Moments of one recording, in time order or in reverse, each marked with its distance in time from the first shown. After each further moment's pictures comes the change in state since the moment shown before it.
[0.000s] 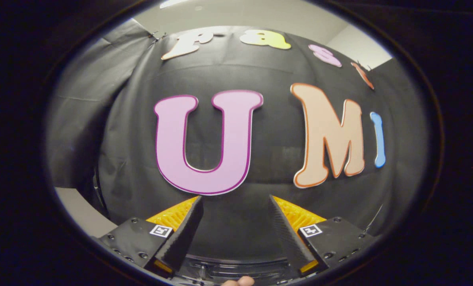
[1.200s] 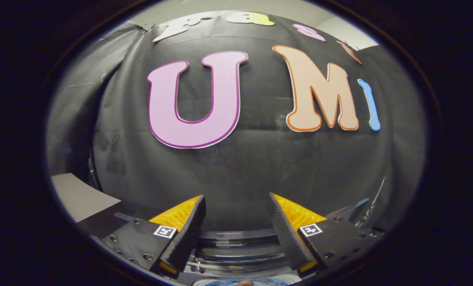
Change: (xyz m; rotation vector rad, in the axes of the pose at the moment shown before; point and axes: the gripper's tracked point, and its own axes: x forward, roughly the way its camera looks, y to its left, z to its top) arm -0.007 -0.007 -0.097 0.030 0.125 -0.044
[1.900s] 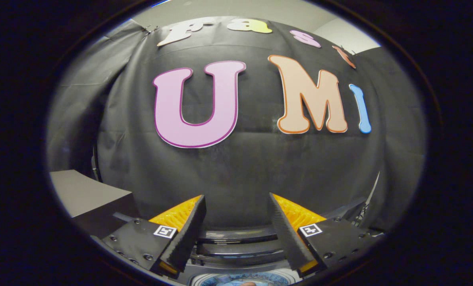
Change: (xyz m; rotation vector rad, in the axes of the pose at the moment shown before) arm -0.047 -0.001 -0.008 0.000 -0.045 -0.021
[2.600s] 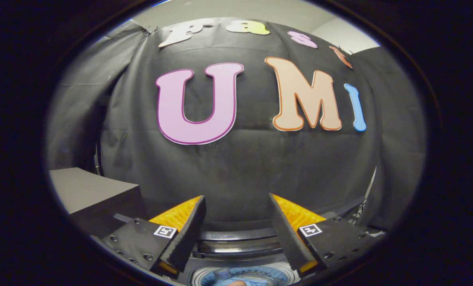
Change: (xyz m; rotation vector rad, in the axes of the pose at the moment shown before) arm -0.029 -0.002 -0.010 0.005 0.000 -0.009
